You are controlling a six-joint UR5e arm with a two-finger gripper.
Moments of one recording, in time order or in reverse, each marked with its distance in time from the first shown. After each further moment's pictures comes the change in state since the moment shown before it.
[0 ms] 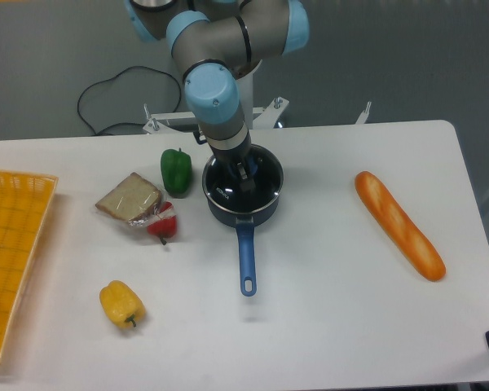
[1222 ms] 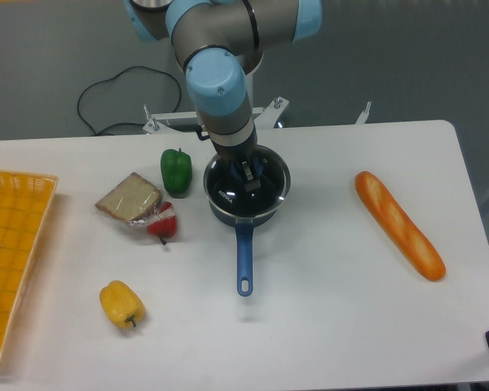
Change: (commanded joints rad) arm 0.008 -0.021 0.256 -0.175 -0.063 -0.008
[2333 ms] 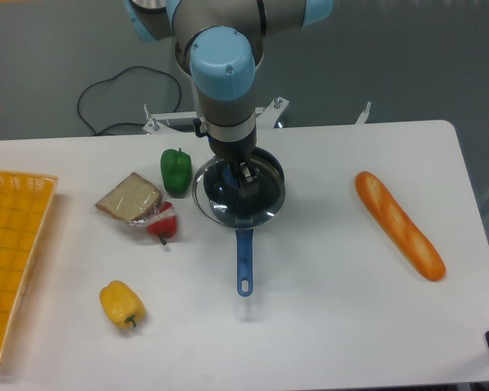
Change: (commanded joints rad) arm 0.000 -0.015 0.068 -0.041 -0.065 -0.046
